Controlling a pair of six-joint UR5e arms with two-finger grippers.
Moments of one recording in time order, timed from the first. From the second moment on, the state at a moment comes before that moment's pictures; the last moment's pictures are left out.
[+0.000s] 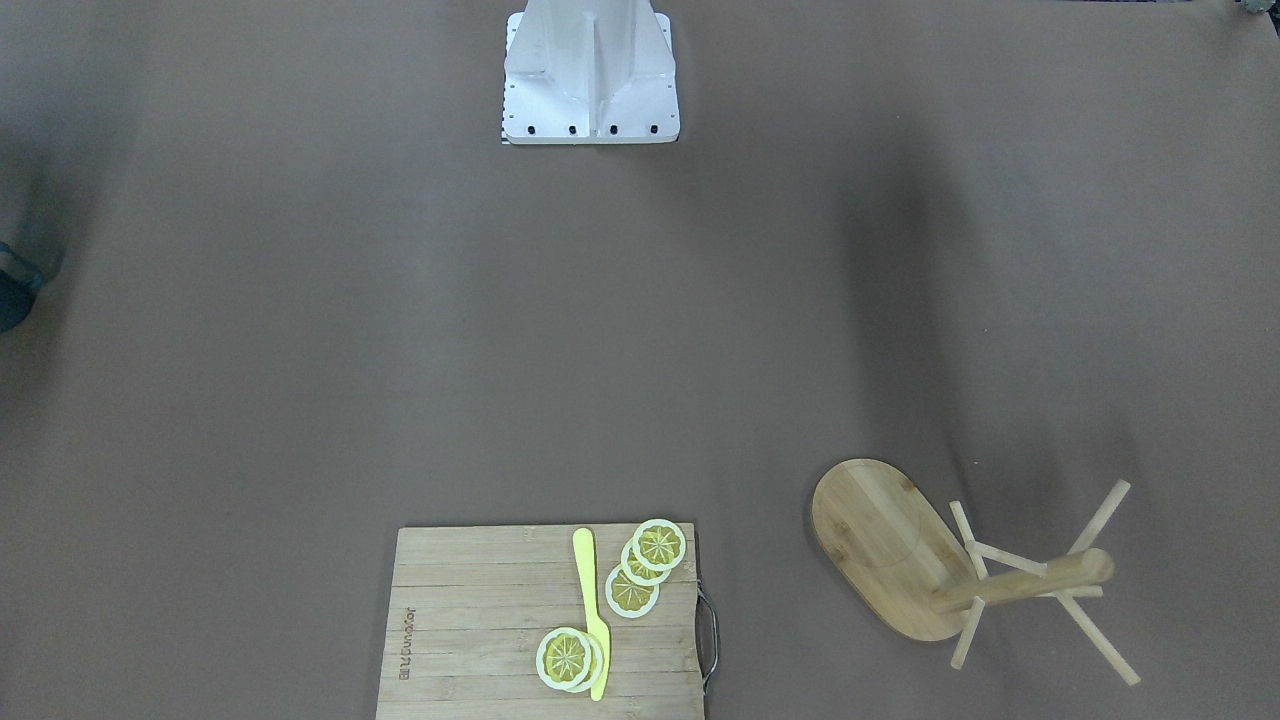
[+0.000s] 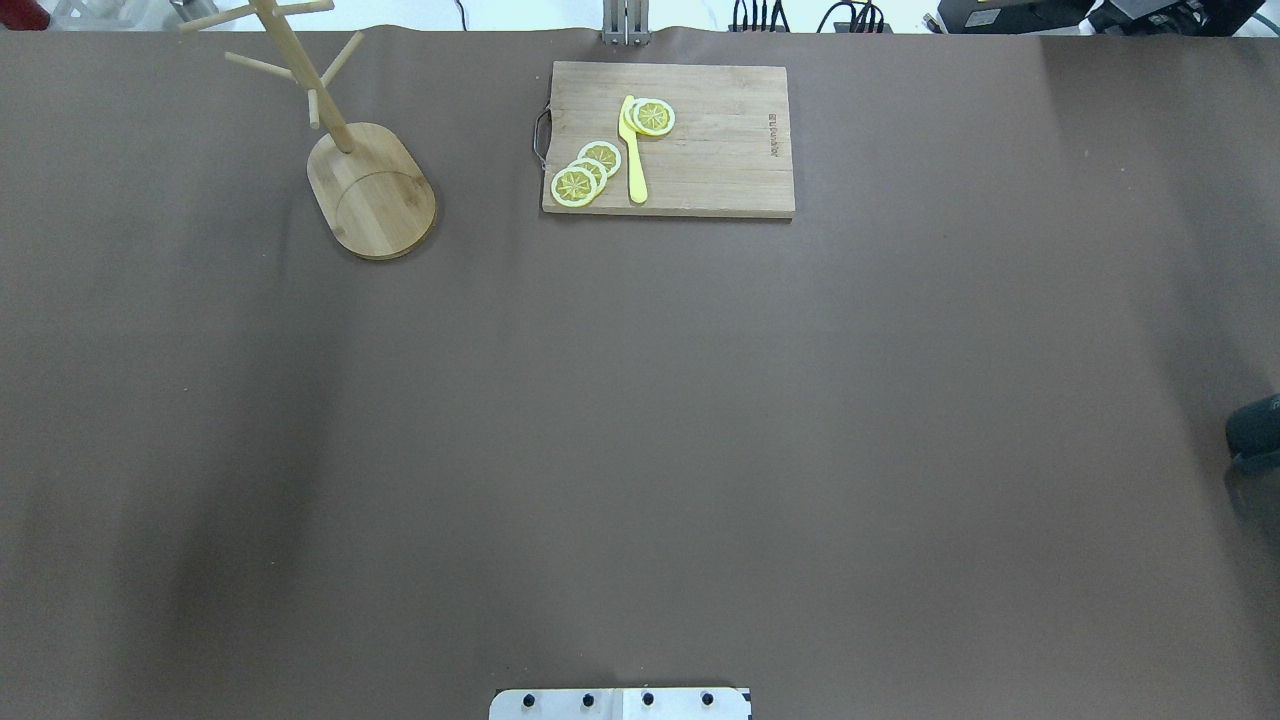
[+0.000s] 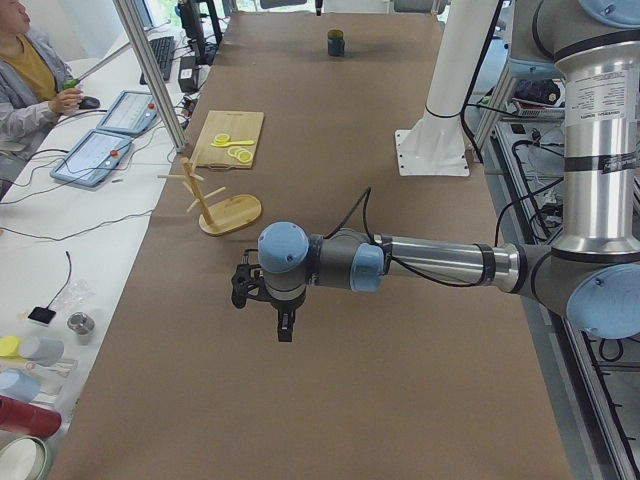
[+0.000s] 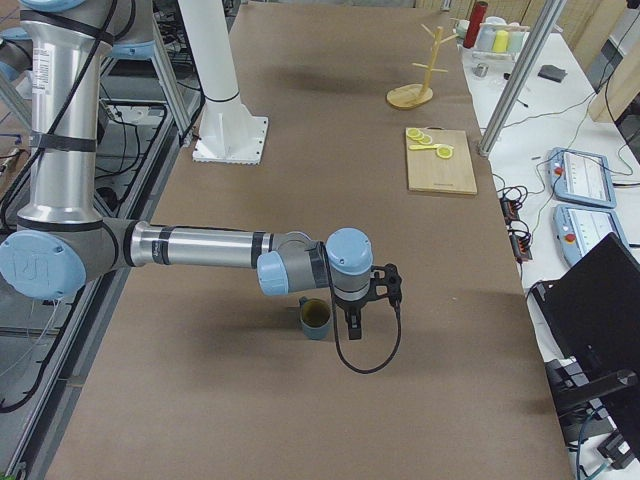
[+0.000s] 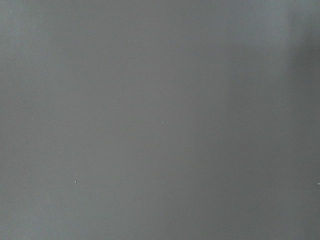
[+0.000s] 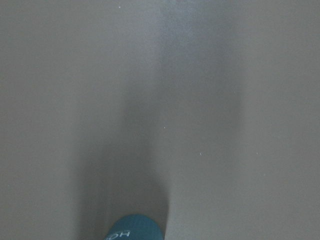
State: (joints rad) left arm -1.58 -1.47 -1.75 -1.59 -2.43 -0.07; right arm 1.51 -1.74 1.71 -1.34 2.35 0.07
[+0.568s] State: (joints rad) left arm -1.58 -1.47 -1.75 -1.59 -2.43 -0.07; right arm 1.50 -1.81 1.77 -1.34 2.34 0.08
